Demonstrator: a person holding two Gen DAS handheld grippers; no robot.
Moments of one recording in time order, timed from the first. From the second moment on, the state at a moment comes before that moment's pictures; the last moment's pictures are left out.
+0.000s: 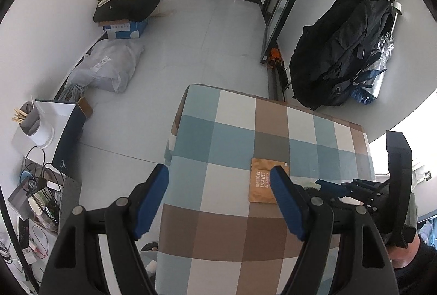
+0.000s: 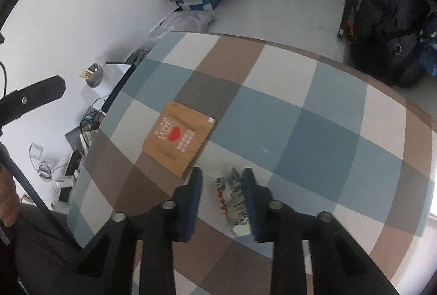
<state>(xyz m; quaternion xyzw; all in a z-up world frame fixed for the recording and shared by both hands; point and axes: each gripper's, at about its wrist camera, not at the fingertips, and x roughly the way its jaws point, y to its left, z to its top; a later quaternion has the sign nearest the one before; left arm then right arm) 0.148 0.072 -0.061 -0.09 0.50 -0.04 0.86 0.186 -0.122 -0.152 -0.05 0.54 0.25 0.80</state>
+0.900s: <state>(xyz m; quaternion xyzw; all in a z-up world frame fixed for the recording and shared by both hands) 0.136 0.055 -0.064 -0.07 0.50 -0.04 0.86 0.162 -0.173 -0.117 0.04 0.50 0.22 0.84</state>
